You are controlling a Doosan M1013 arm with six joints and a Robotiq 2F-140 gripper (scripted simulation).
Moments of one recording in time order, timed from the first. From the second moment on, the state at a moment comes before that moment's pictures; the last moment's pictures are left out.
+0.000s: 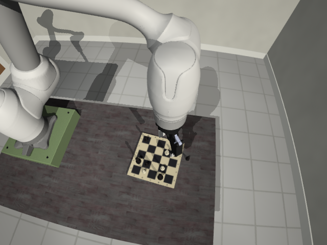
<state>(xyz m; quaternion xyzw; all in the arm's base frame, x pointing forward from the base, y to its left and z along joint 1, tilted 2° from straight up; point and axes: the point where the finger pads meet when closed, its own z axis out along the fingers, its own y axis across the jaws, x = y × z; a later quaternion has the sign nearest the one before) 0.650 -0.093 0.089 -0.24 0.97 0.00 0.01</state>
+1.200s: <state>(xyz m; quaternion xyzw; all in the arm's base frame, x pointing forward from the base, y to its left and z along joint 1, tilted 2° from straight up) 0.648 -0.093 0.132 -0.24 0.97 0.00 0.01</state>
